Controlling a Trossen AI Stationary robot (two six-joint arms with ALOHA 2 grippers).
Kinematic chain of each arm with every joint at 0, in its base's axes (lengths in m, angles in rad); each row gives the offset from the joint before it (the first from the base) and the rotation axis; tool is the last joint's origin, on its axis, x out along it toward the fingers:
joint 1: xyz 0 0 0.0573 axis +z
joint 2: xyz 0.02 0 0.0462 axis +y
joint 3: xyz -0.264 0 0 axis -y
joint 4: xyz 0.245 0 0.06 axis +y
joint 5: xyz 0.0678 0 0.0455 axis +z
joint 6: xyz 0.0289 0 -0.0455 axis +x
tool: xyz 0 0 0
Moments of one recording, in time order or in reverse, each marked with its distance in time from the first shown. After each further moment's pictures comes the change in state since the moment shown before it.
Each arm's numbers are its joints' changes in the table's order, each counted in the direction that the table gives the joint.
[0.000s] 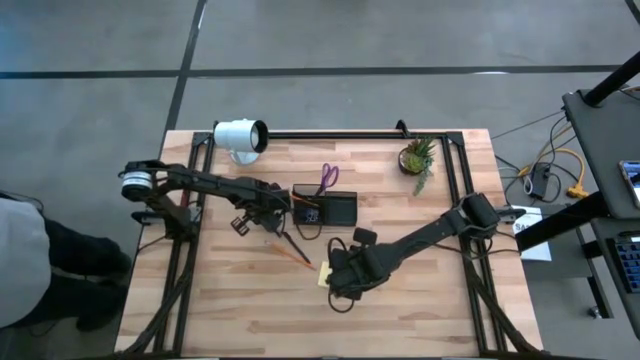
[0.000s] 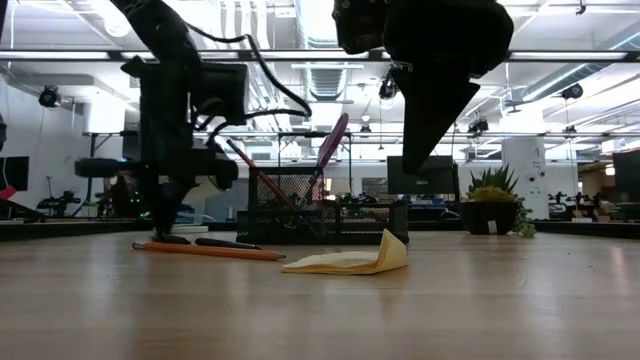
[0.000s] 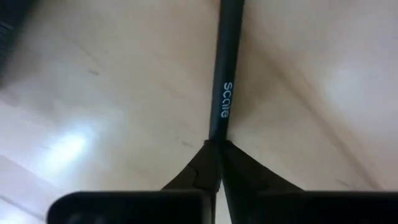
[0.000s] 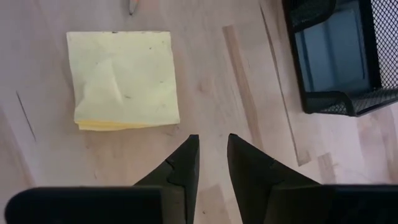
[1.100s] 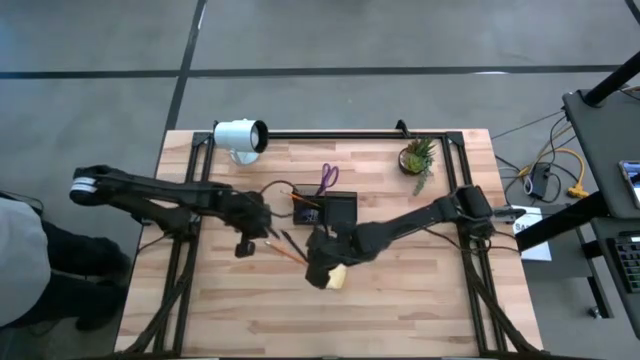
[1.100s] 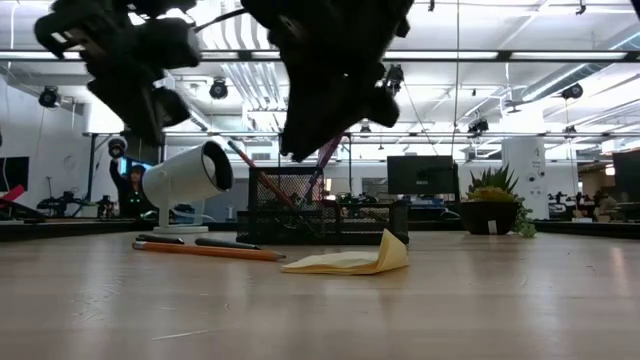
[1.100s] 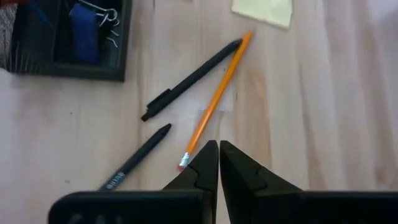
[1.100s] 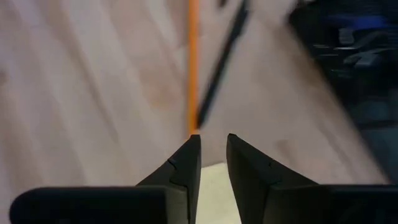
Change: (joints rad) left arm -0.177 -0.489 -0.120 -0.179 -0.303 -1.038; right arm -0.146 0.015 -0.009 -0.436 0.136 0.058
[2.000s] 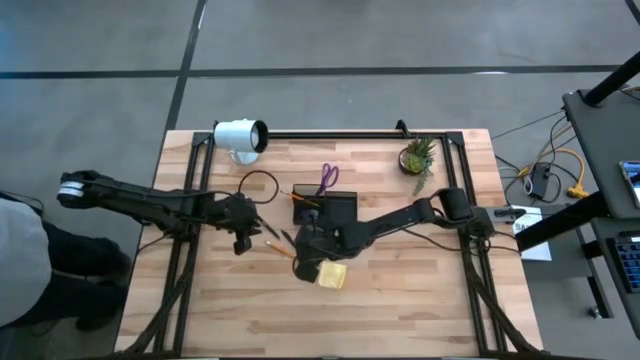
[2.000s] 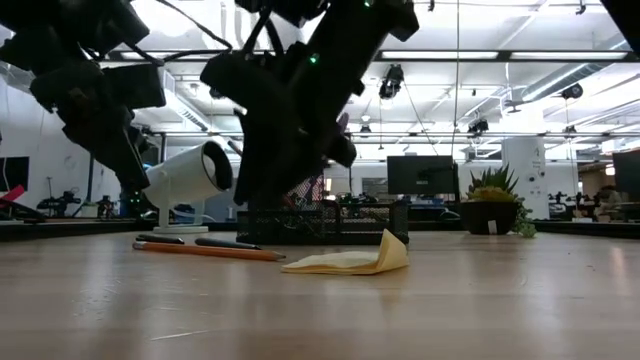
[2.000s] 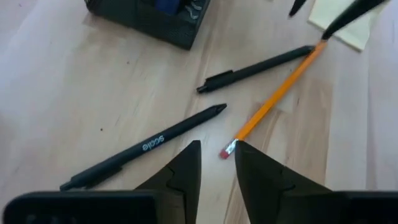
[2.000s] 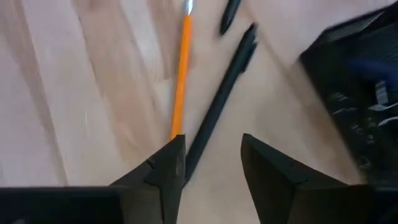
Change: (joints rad) left arm -0.013 -0.226 -0.312 -0.205 0.199 -0.261; right arm -0.058 0.136 0.033 -0.146 -0.026 -0.162
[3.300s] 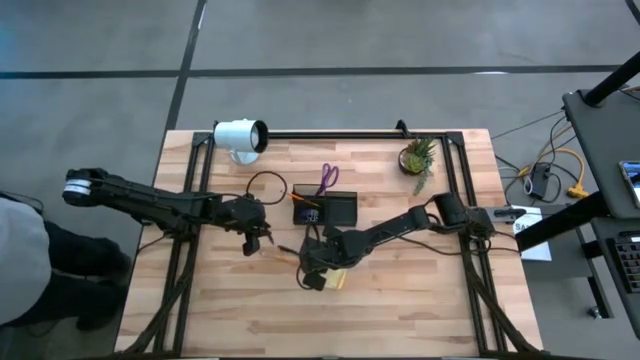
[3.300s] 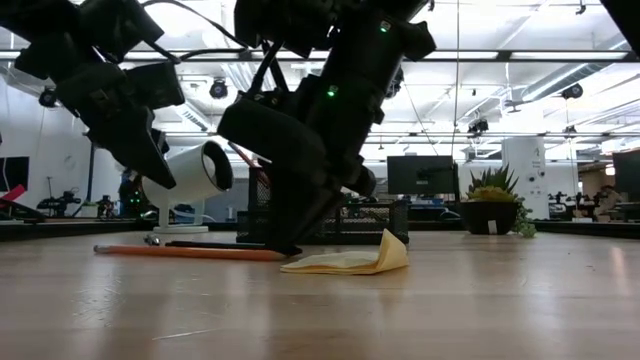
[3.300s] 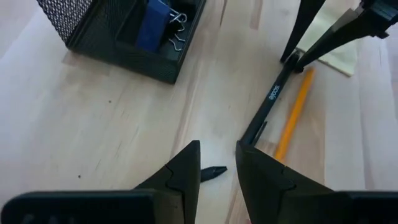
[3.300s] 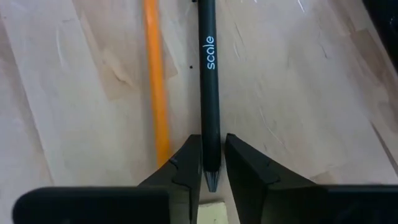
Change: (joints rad) left arm 0.000 0.121 0.000 -0.191 -0.004 0.036; right arm 0.038 0.043 -0.039 0.042 0.044 0.034
